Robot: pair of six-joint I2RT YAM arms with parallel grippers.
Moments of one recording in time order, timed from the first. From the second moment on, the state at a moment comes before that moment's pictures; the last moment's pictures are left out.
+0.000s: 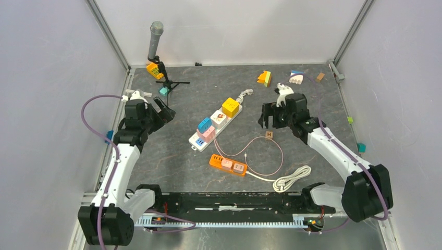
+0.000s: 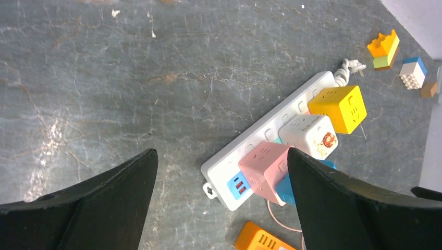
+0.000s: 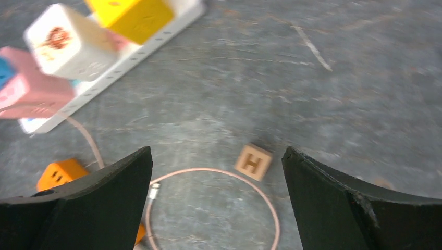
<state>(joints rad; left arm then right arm) -0.02 0.99 0.84 -0.48 0.08 -0.61 0.37 1.26 0.86 -0.26 -0.16 0.19</state>
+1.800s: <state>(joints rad) -0.02 1.23 0.27 0.61 0.06 -0.06 0.23 1.27 0.05 0.92 0.59 -0.20</state>
